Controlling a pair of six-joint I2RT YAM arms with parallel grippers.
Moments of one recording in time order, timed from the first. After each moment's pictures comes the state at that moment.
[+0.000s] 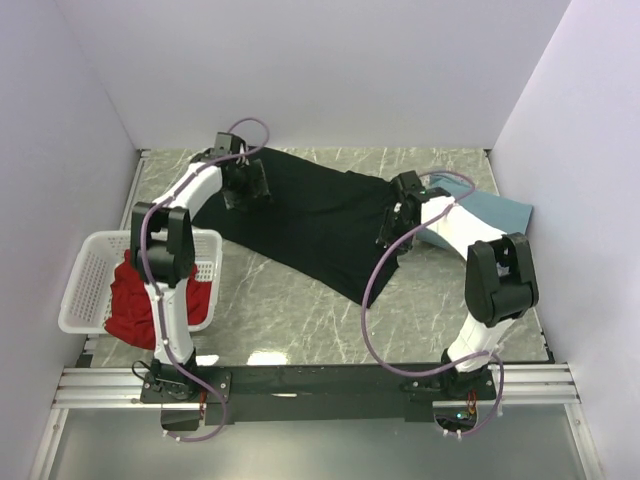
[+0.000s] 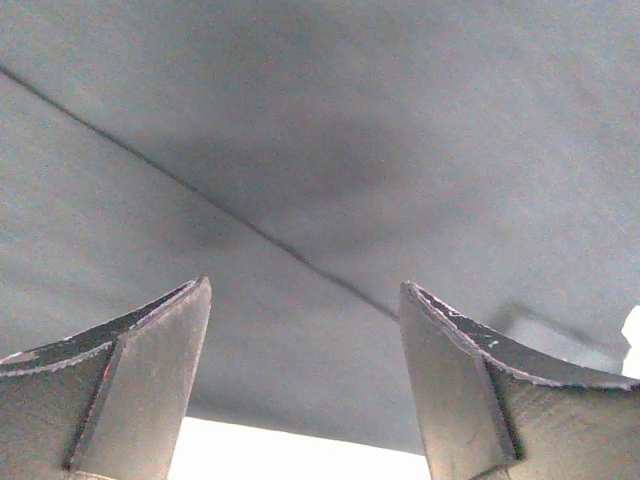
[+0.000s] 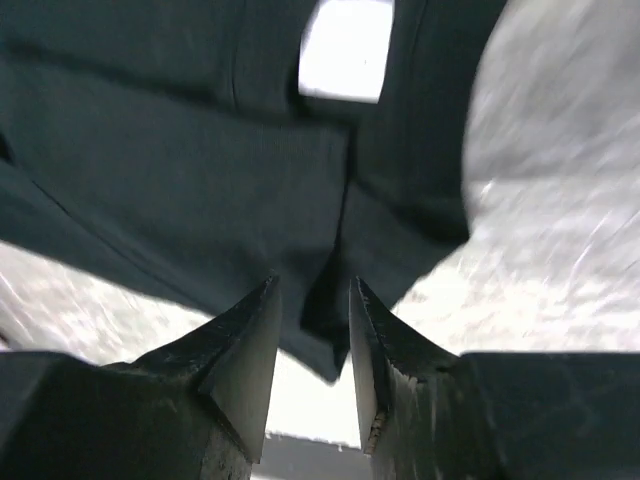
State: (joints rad) left arm -0.16 2.13 1.77 -0.67 0.16 -0.45; right arm 0.29 1.73 1.23 -0.78 -0.14 0.60
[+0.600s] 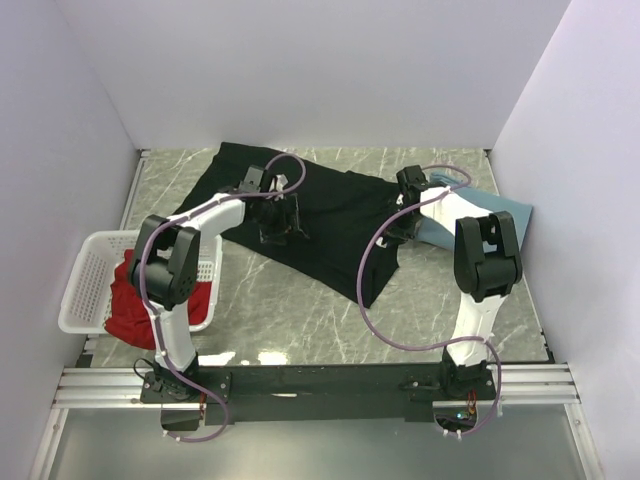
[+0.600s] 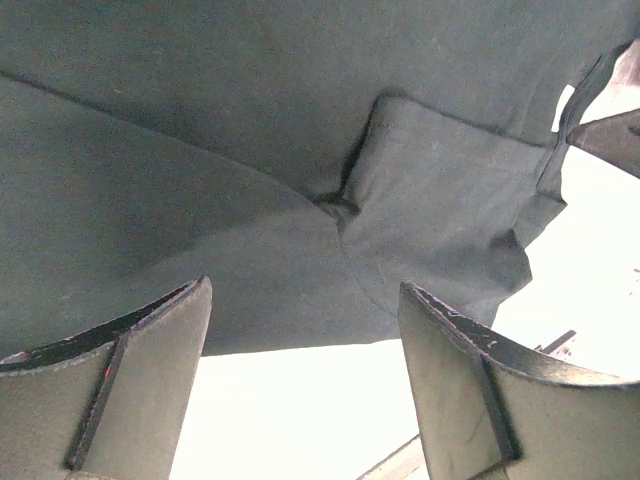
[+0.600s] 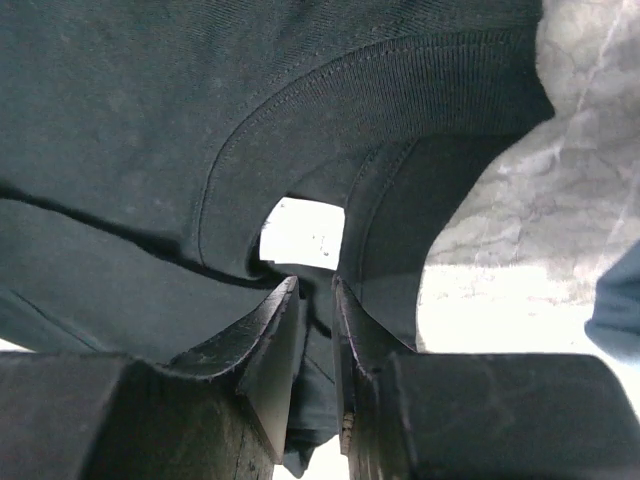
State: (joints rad) left arm -0.37 1.91 1.36 -0.46 0.39 -0.54; right arm 0.19 1.93 1.35 -0.67 -0.15 0.48
